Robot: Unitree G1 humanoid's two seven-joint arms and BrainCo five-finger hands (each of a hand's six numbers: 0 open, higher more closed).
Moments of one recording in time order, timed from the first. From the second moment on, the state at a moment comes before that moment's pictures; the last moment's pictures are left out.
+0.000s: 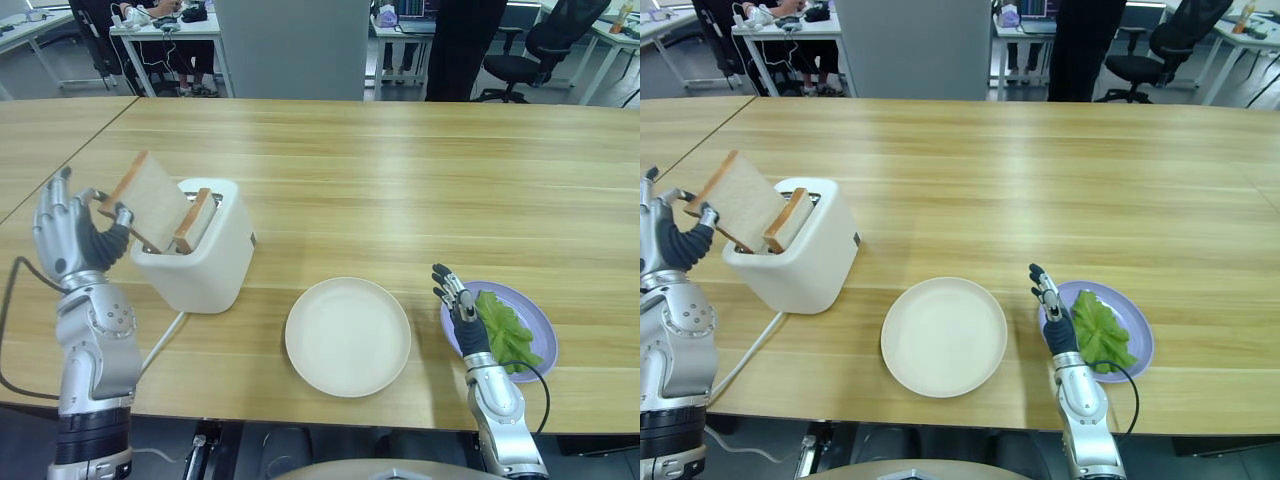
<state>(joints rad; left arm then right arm) -0.08 0.51 0.34 -0.22 0.60 0.28 0.25 0.20 -0.10 0.03 0.06 -0.03 -0.35 0.09</state>
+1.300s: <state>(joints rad) 0.03 0.01 -0.02 -0.59 0.00 0.43 0.03 0.07 -0.19 0.01 0.00 -0.07 -0.26 0.11</state>
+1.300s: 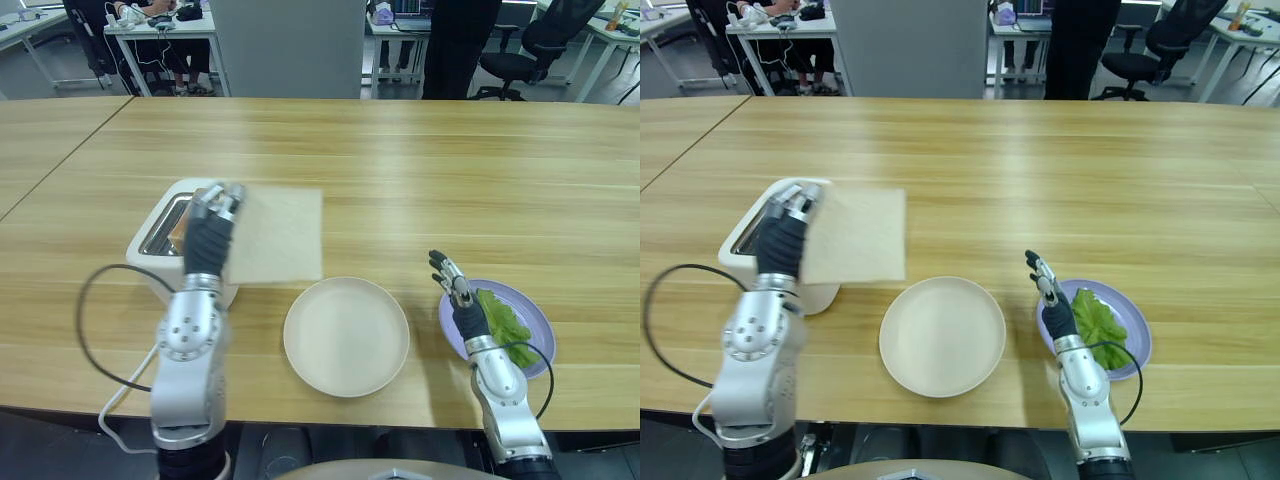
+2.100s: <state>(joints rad) 0.07 -0.05 -0.26 0.15 0.17 -0.01 0.15 -0.08 -0.56 -0.09 0.07 -0.21 -0.33 0.16</state>
